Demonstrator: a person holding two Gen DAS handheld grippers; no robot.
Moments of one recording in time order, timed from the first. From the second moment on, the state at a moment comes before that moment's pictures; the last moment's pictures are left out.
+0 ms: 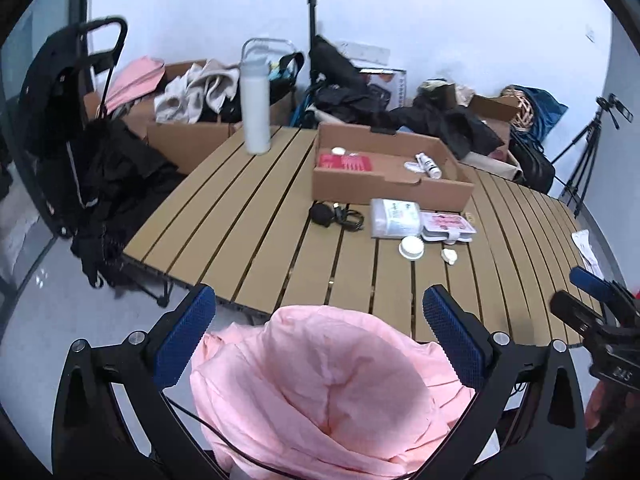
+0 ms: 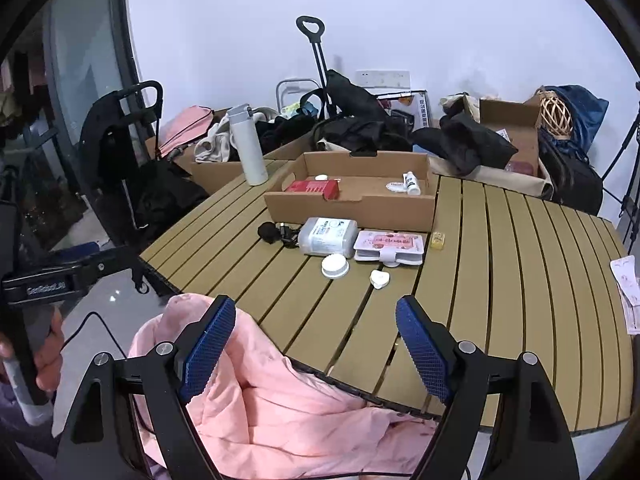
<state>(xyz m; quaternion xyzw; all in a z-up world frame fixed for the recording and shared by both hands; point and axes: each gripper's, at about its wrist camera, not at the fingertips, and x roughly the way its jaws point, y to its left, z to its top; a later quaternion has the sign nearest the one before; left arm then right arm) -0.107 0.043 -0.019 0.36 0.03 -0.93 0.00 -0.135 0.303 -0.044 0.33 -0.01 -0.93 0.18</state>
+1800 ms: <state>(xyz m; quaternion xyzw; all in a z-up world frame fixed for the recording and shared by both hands) -0.159 0.091 -0.055 0.43 0.02 -0.90 -0.11 -0.183 0.318 -0.079 0.35 -0.06 -0.93 0.10</state>
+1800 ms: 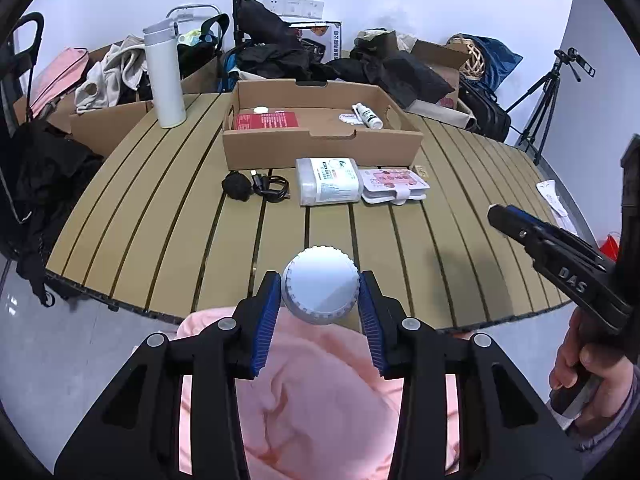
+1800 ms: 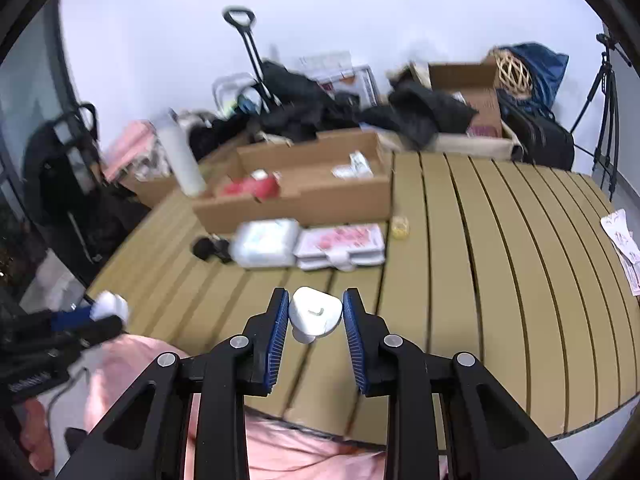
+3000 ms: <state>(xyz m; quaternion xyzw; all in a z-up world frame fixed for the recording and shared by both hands) -0.550 0.070 -0.115 0.53 -0.01 -0.84 -0.09 -0.578 0.219 -0.125 0.48 -0.07 -0.84 0.23</state>
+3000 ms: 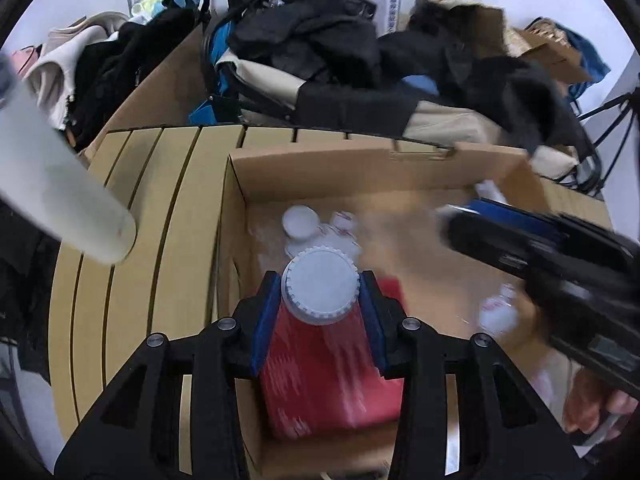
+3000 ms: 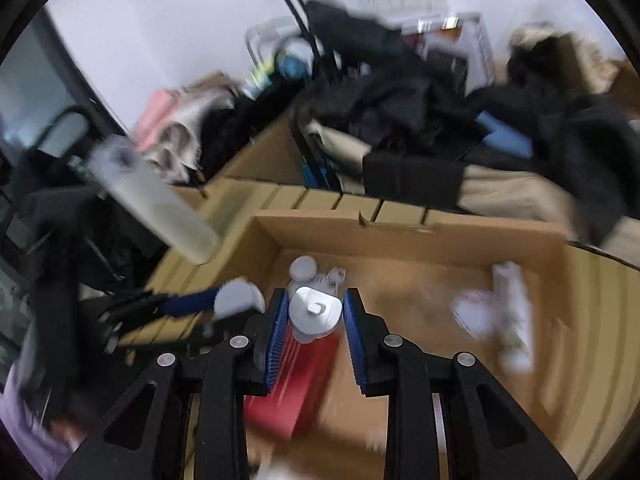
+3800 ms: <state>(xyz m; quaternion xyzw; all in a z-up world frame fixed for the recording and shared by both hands) -0.342 0.043 -0.013 0.44 0.01 -0.90 -0.08 -0.408 0.258 -0.030 0.39 -0.07 -0.89 0.22</state>
